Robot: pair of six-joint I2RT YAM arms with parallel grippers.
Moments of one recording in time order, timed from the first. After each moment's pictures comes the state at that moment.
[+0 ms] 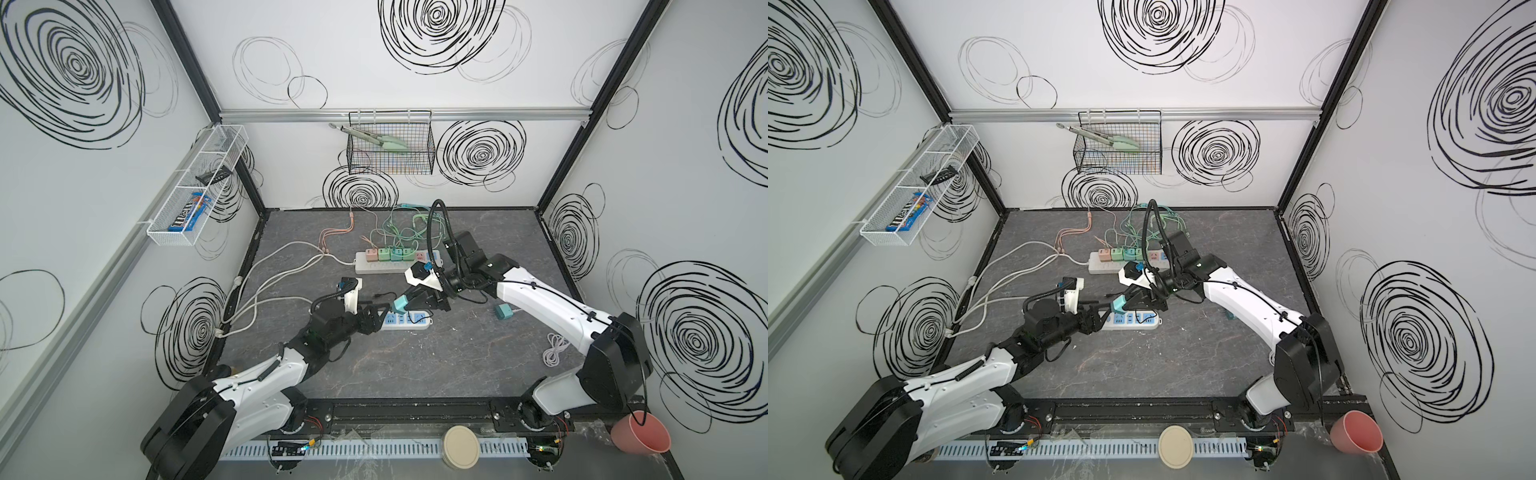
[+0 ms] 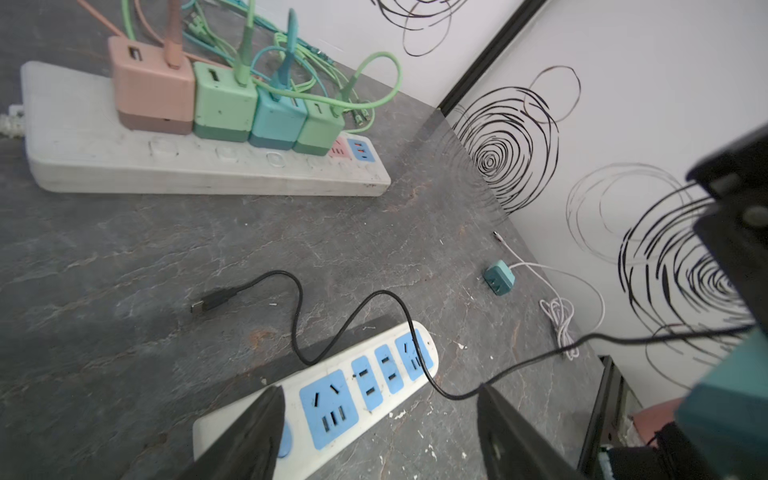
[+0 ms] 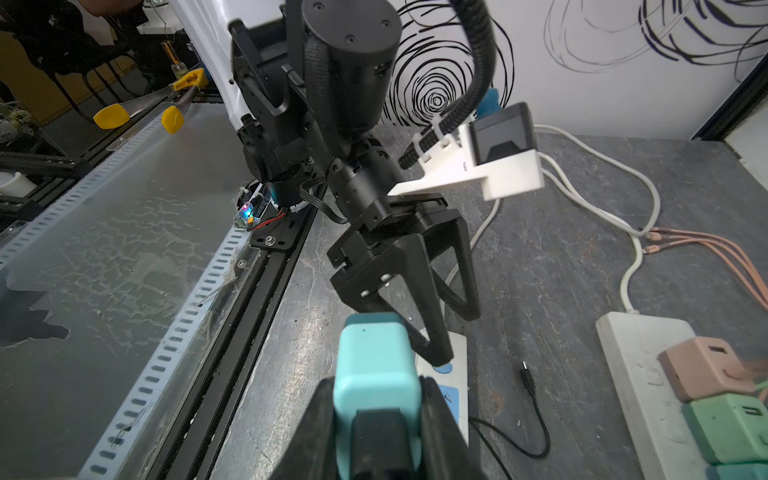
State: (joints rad) left arm -0.55 1.07 0.30 0.40 0.22 -0.66; right arm 0.62 1.48 1.18 -0.56 -0.98 -0.76
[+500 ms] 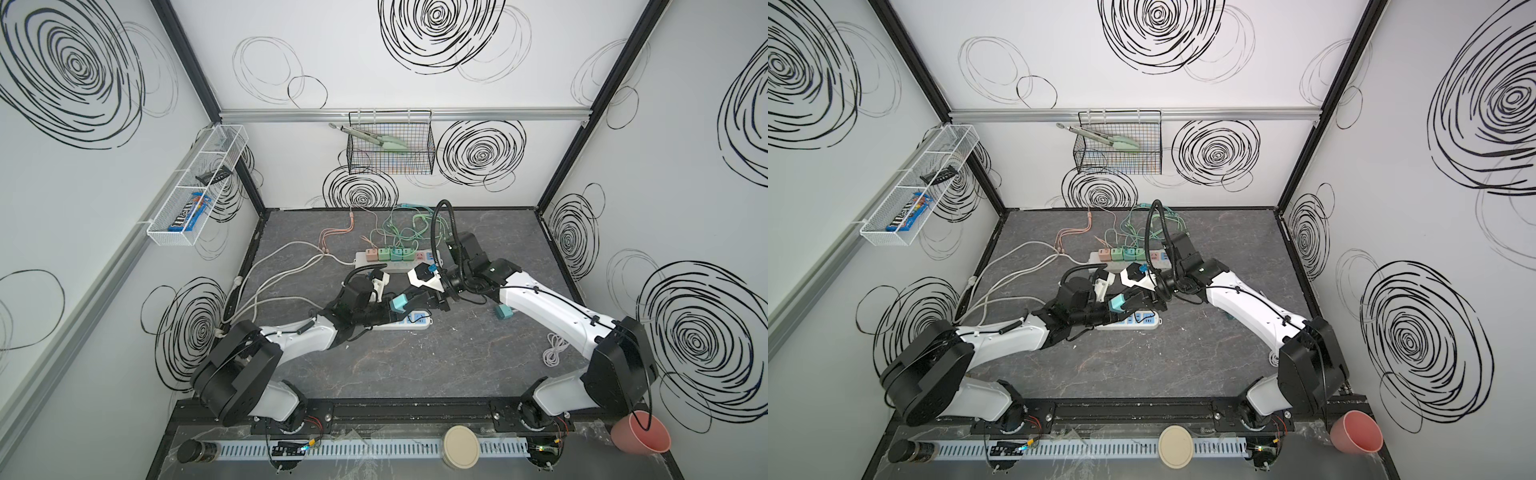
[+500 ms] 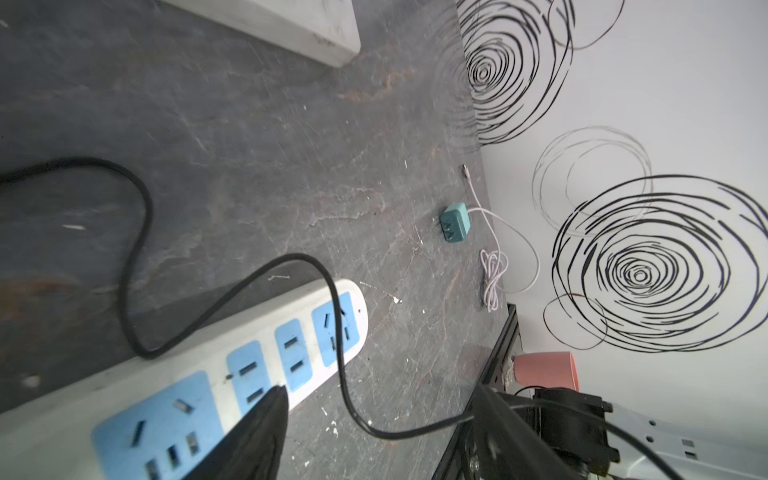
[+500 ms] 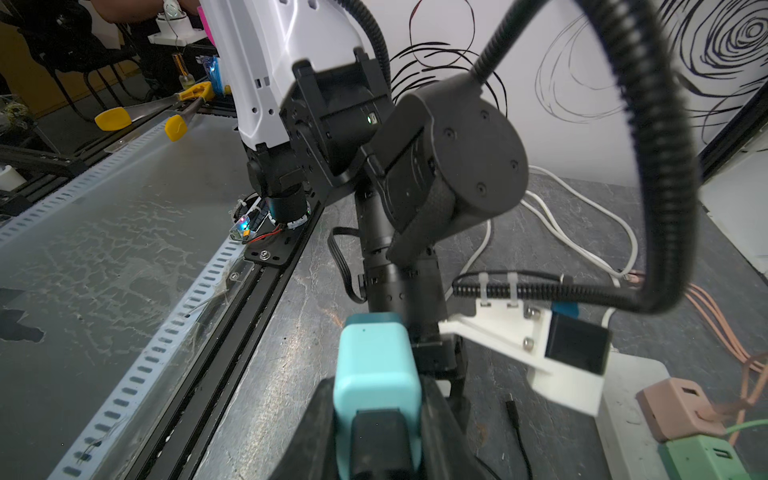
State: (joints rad) left arm -0.64 1.47 0.58 0.31 0.48 -0.88; right arm 0.62 1.45 1.12 -0.44 -1.02 -0.76
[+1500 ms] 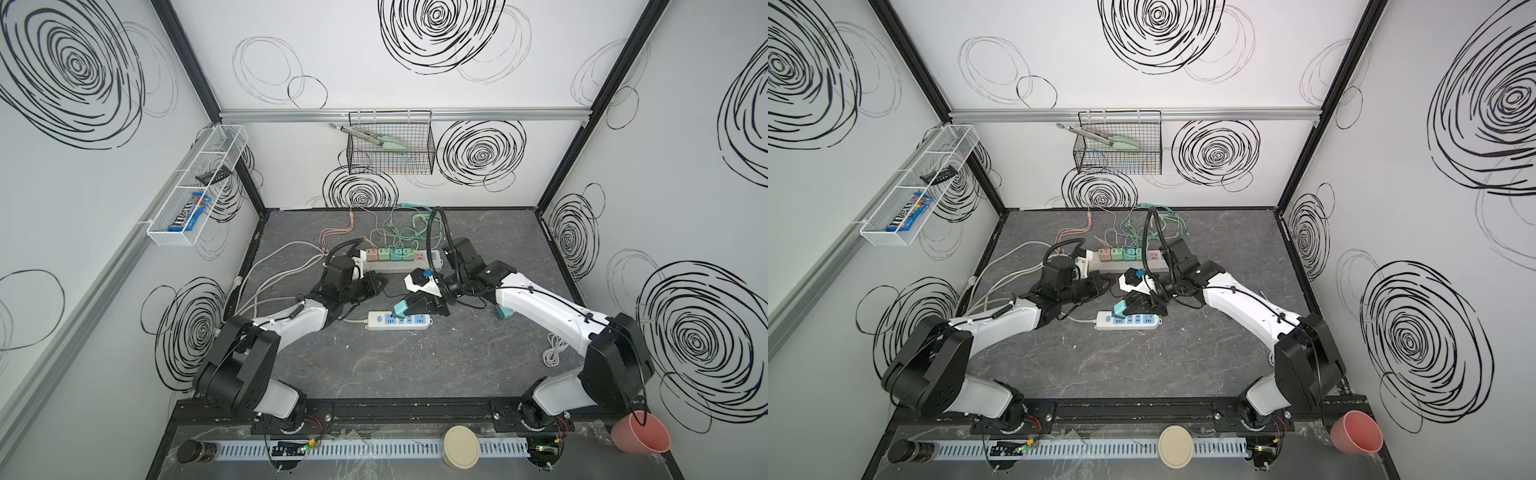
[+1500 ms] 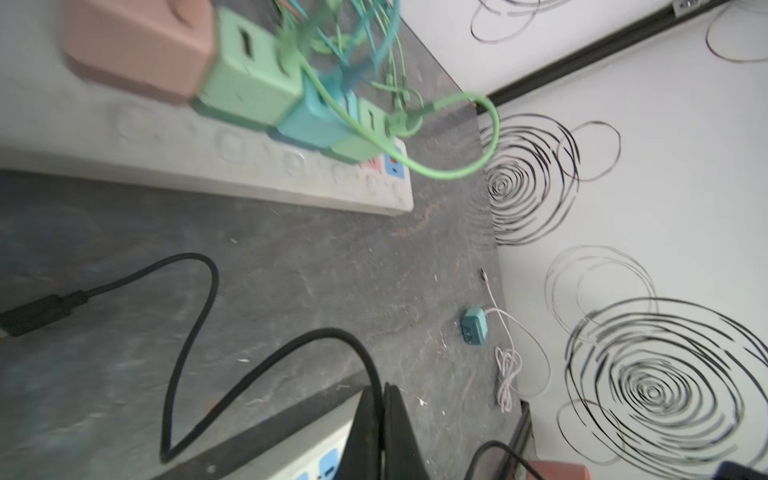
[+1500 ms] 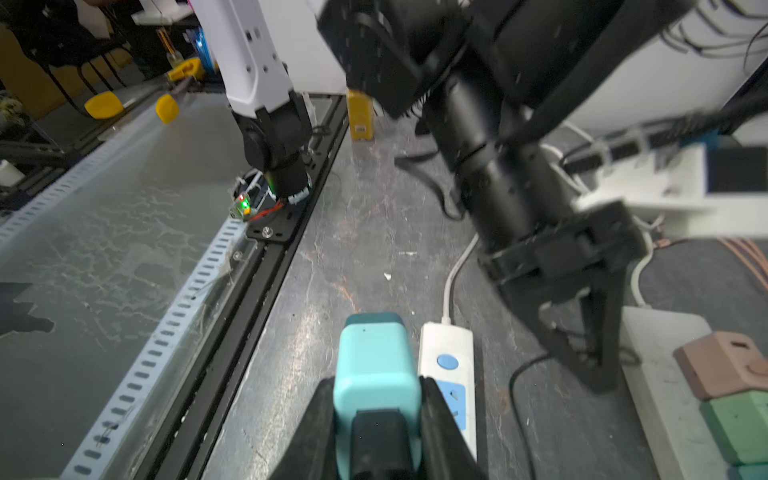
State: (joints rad) left arm -0.35 1.42 0.69 0.20 0.41 -0.81; right arm 0.67 1.52 1.13 -0.54 -0.90 -0.77
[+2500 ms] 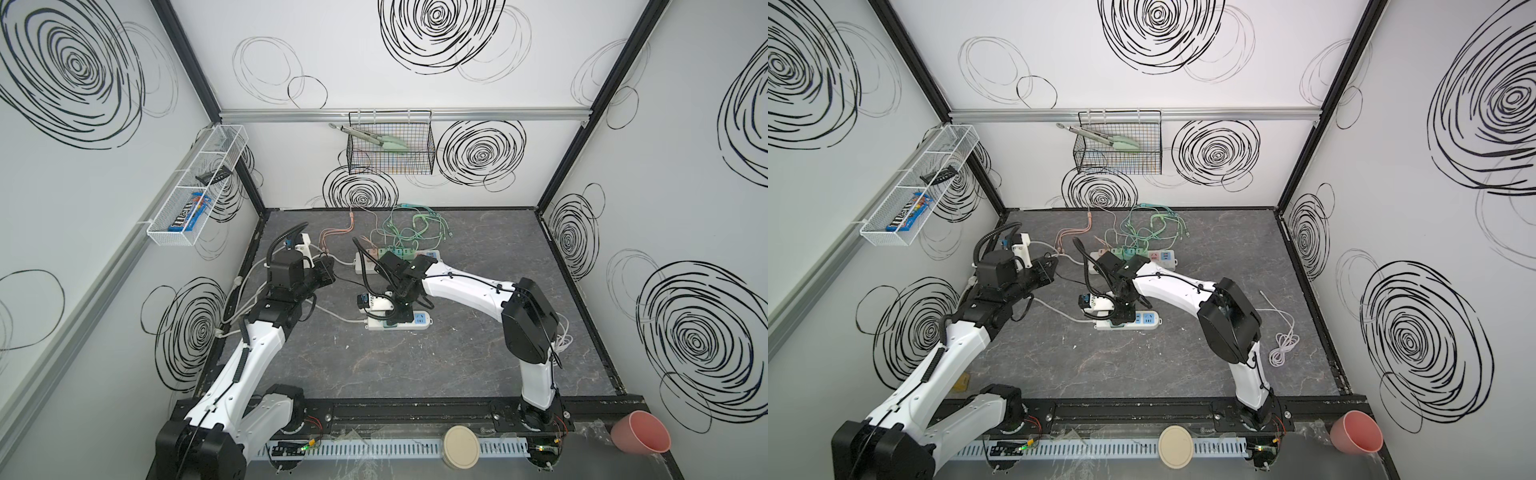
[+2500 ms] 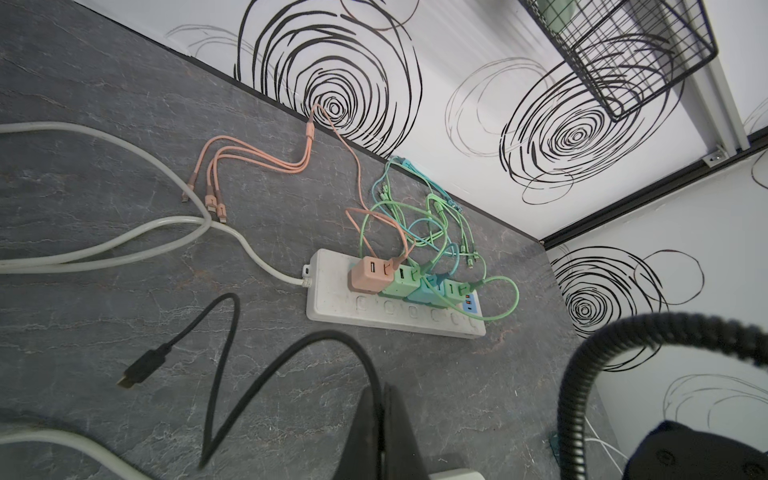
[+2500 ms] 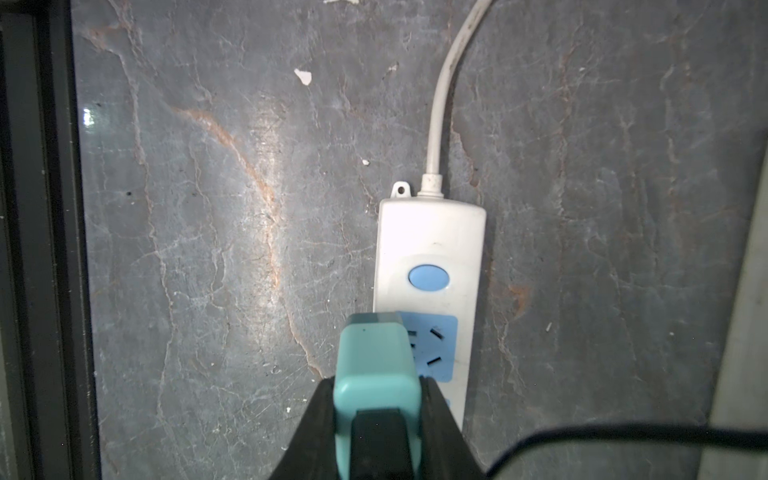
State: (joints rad) left arm -0.12 1.01 0.75 -0.19 0.20 -0.57; right arm 0.91 1.98 1.60 -0.95 -0.22 -0.71
